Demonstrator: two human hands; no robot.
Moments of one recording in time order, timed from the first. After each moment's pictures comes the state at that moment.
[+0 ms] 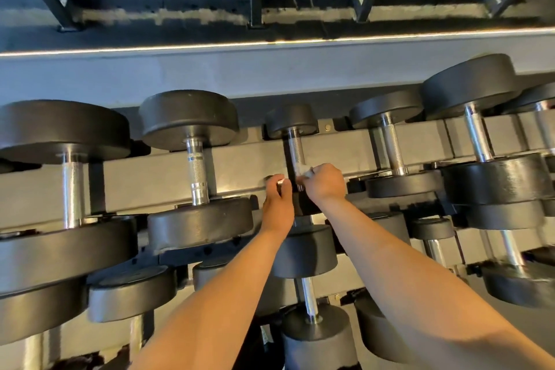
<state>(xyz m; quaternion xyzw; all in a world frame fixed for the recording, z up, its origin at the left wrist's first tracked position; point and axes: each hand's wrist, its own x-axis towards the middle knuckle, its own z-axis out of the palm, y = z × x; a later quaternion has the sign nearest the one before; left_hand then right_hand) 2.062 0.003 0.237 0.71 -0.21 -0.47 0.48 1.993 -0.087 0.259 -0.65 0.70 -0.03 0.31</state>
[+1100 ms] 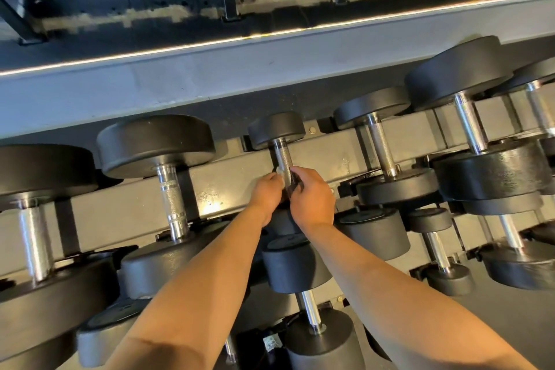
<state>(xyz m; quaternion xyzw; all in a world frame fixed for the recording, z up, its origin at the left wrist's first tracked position) 2.091 -0.075 0.227 0.70 -0.17 -0.59 0.35 1.985 -0.078 0.255 -0.70 0.62 -0.20 0.30</state>
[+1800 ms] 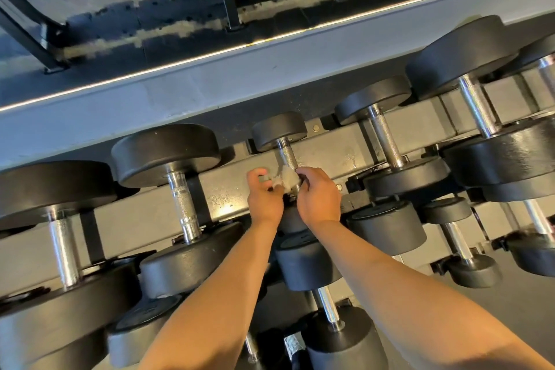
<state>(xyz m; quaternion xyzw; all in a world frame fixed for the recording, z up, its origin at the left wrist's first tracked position) 2.088 -0.045 0.230 0.78 -0.21 -0.41 0.42 1.983 -0.074 0.251 -0.67 0.63 -0.24 0.31</state>
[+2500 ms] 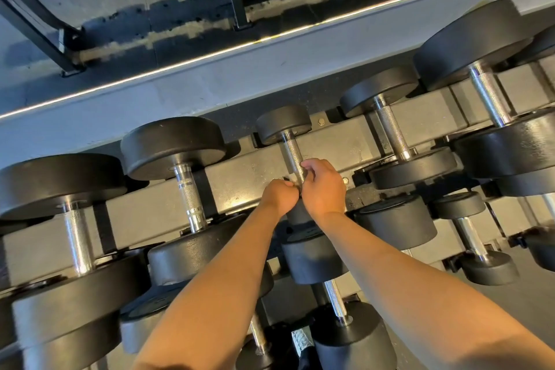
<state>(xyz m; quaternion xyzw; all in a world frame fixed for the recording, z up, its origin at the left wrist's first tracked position) 2.089 -0.058 0.243 0.77 -0.30 -0.53 0.19 1.981 -0.075 0.246 -0.65 0.62 -0.27 0.34</state>
